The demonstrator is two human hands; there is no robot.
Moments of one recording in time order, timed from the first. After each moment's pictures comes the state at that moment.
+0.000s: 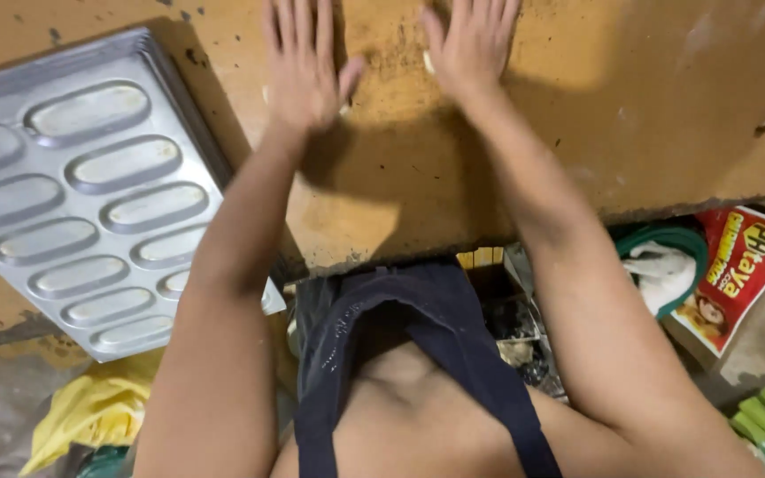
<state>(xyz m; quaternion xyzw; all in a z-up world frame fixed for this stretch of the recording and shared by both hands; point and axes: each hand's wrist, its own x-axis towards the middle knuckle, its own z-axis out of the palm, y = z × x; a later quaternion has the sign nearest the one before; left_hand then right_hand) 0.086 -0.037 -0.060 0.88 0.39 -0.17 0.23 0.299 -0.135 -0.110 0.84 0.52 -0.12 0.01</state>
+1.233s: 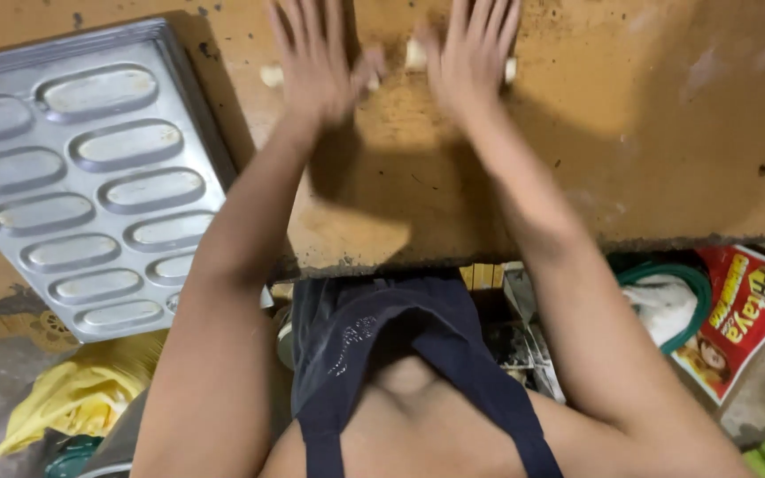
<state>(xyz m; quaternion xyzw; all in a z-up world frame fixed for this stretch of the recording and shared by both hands) 0.098 -0.045 -0.087 0.83 0.47 -0.23 0.16 0.291 -0.135 -0.079 0.85 0.50 -0.19 0.01</state>
